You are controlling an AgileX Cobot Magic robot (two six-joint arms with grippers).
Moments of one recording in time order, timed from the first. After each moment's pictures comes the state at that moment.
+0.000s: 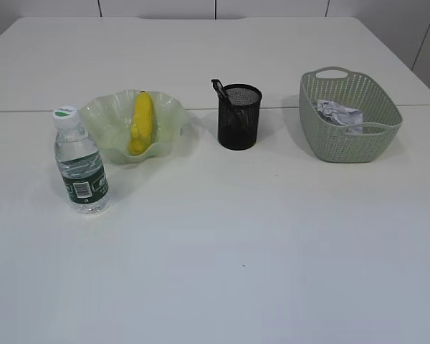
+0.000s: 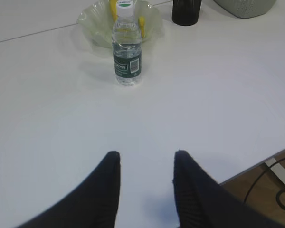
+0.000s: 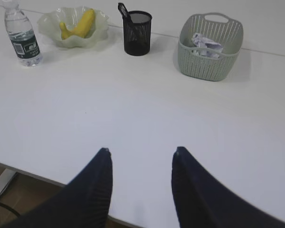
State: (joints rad) left arm -0.48 0.01 -0.70 0.09 1.26 -0.10; right arm 0.20 -0.02 -0.73 0.10 1.28 -0.14
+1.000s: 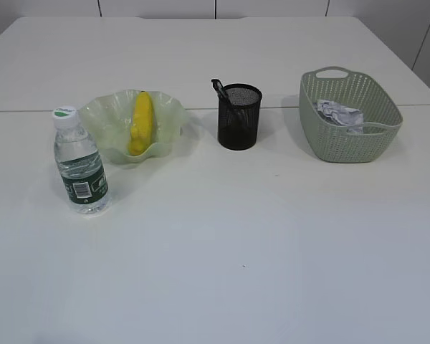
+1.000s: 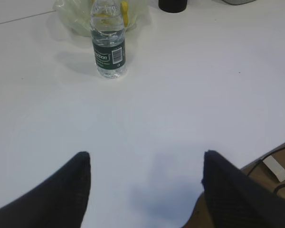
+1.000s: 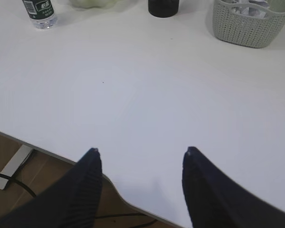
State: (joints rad) left arm -0.48 0.01 -0.53 0.04 1.12 -0.09; right arm 0.20 -0.02 -0.49 0.20 1.16 -0.20
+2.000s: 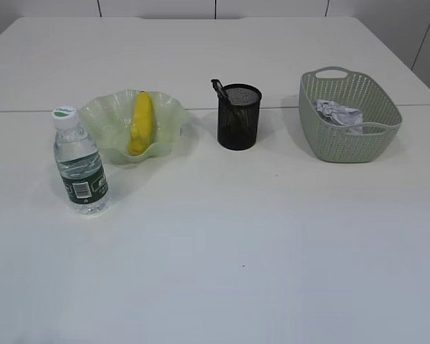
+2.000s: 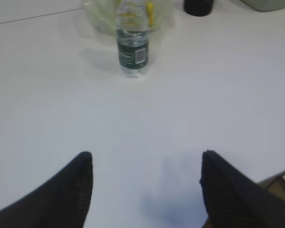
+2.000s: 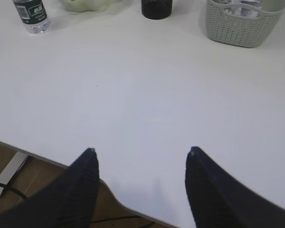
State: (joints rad) left arm -0.36 0.01 -0.53 0.04 1.11 -0.09; right arm 0.17 -0.02 -0.49 0.20 1.14 -0.19
